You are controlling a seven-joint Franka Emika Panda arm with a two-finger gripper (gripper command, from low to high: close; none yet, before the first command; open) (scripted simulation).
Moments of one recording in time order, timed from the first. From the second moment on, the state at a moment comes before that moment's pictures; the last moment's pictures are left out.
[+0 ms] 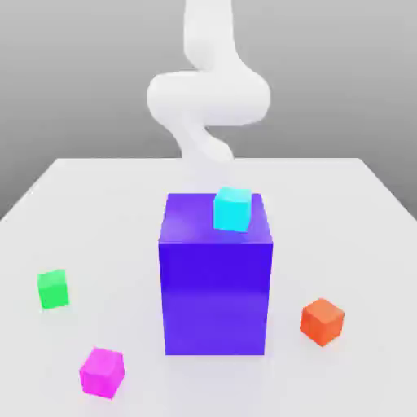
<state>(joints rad) 0.02 -0.84 -0.05 -2.30 -0.04 2.26 0.66</state>
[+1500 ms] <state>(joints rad) 1.00 -0.70 -1.55 -2.44 -0.88 2.34 -1.54</state>
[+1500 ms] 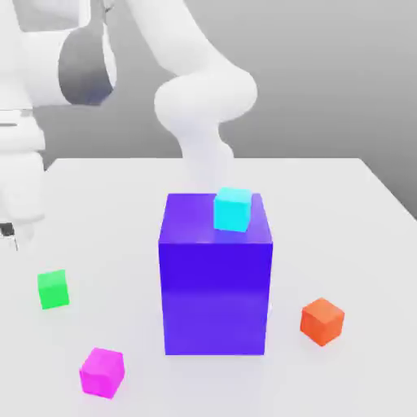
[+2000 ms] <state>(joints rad) 1.57 -0.88 -2.08 -2.37 -1.32 2.37 -1.60</state>
